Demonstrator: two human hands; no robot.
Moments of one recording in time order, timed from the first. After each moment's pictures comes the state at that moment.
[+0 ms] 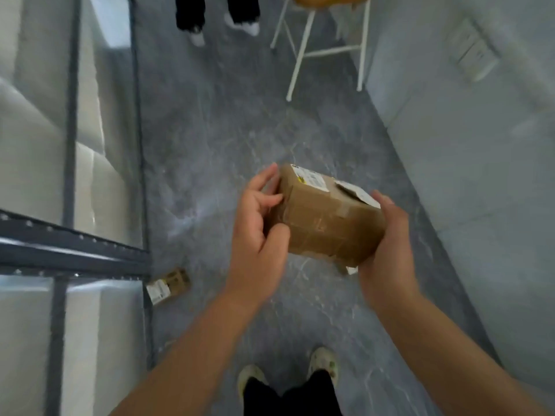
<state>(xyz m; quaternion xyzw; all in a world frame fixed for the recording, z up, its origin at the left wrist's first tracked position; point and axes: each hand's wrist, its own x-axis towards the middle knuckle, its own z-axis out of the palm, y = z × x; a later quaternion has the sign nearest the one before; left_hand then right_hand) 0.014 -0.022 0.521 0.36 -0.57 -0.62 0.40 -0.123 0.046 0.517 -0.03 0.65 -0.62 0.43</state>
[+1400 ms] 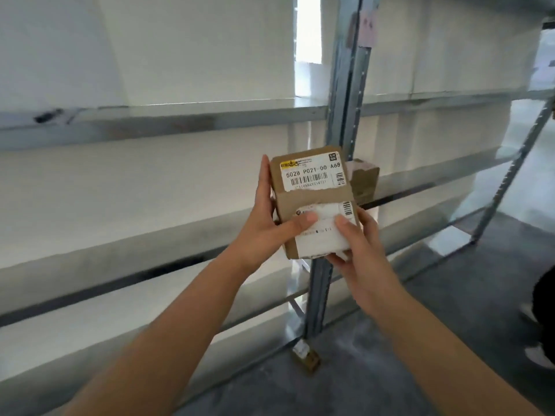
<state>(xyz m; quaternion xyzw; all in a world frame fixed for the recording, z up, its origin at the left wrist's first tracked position) 0.181 0.222 0.866 0.54 -0.47 -0.24 0.66 0.055 0.125 0.847 -0.52 0.18 -0.35 0.76</state>
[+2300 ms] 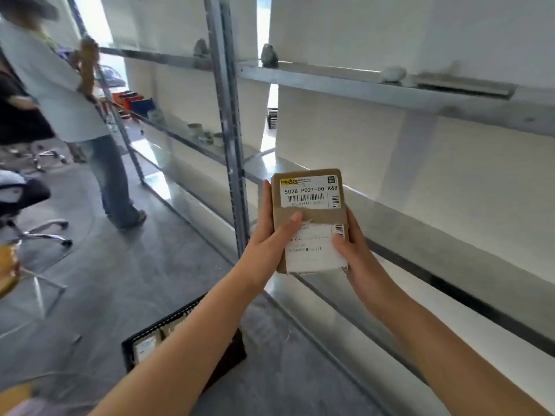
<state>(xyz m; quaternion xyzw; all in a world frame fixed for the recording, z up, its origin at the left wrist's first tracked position) 0.292 0.902 0.818 0.64 0.02 0.20 0.74 0.372 0.760 0.788 -0.62 -0.32 0.20 0.69</state>
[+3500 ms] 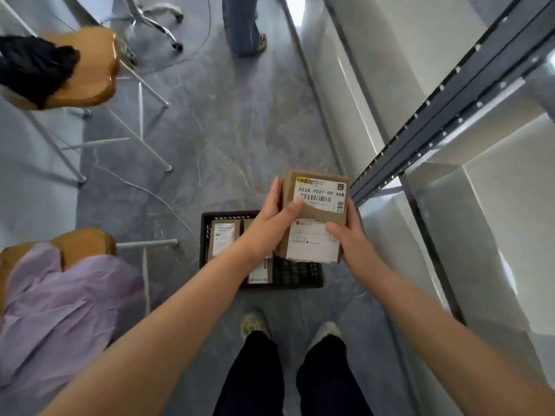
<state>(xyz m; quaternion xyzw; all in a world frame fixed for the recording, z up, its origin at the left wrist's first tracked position) 0.320 1.302 0.517 0.49 0.43 0.14 0.74 0.460 1.210 0.495 -0.65 -0.24 0.53 0.49</state>
